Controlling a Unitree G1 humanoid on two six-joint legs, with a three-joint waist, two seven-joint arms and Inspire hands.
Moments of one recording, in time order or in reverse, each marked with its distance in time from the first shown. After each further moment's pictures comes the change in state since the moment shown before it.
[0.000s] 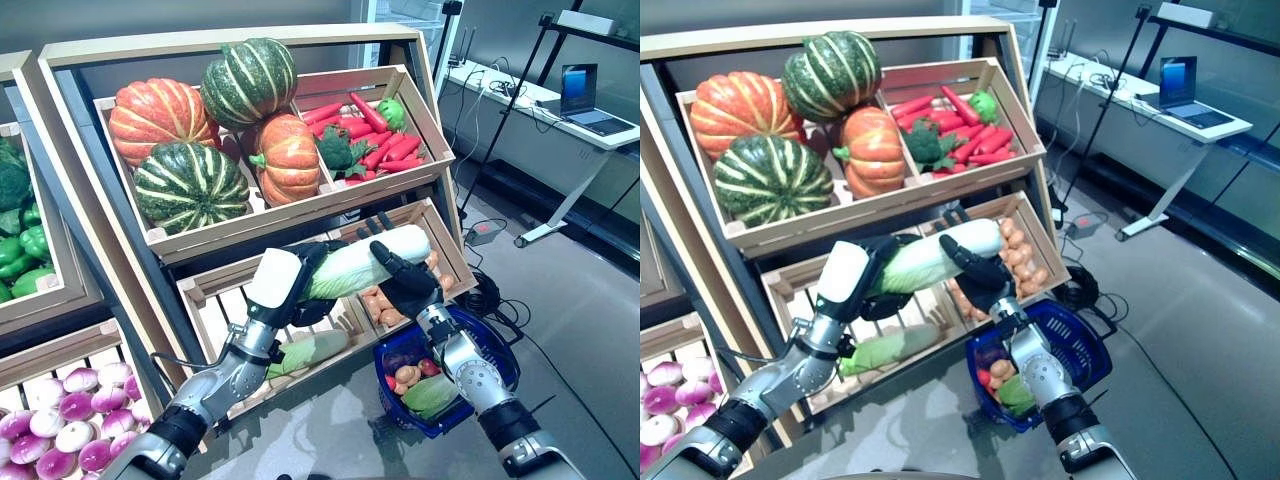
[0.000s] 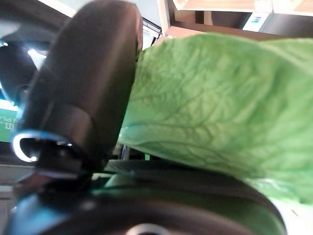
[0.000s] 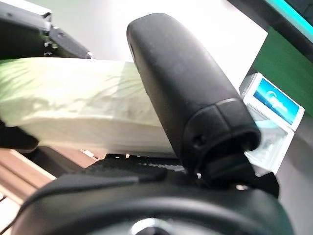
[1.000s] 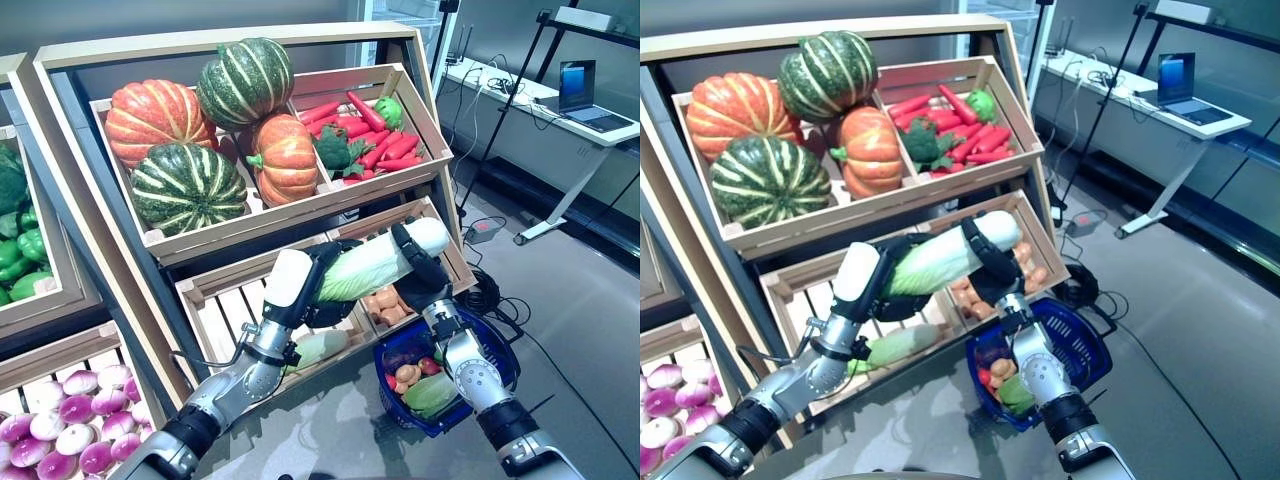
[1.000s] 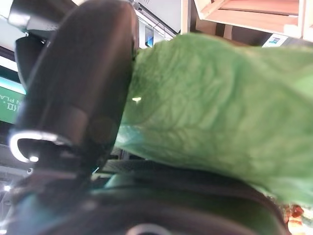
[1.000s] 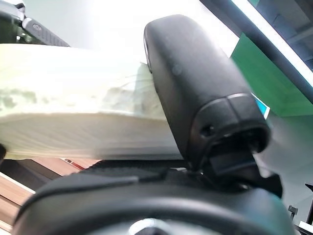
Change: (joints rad) left arm -0.014 -0.042 -0.072 -0.030 -0.135 -0.004 -0.045; right arm -0.001 0.006 -0.001 0.000 0.034 -0.110 0.001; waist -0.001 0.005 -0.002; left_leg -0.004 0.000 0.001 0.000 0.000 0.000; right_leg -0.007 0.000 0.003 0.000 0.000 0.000
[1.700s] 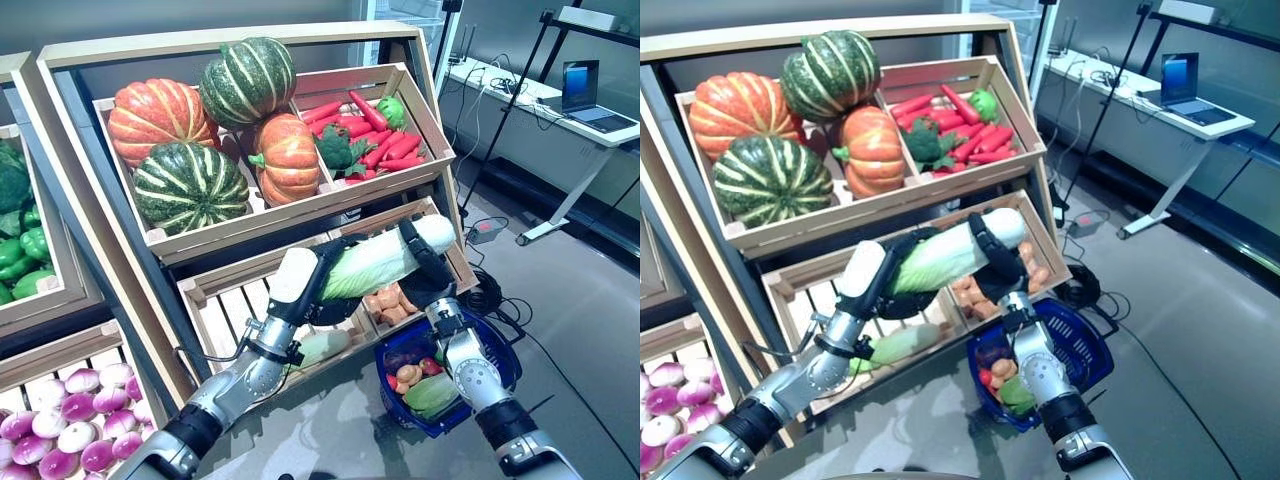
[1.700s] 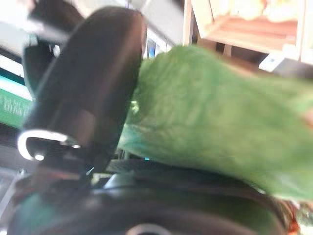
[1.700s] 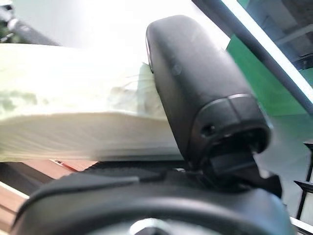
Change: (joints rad) left arm 0.000 0.000 -0.013 -0.037 -0.087 0.028 -0.168; right arm 0.000 0.001 -0.028 0.001 -0.001 -0.028 -0.015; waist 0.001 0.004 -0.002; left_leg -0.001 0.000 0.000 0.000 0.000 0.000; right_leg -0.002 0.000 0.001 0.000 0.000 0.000
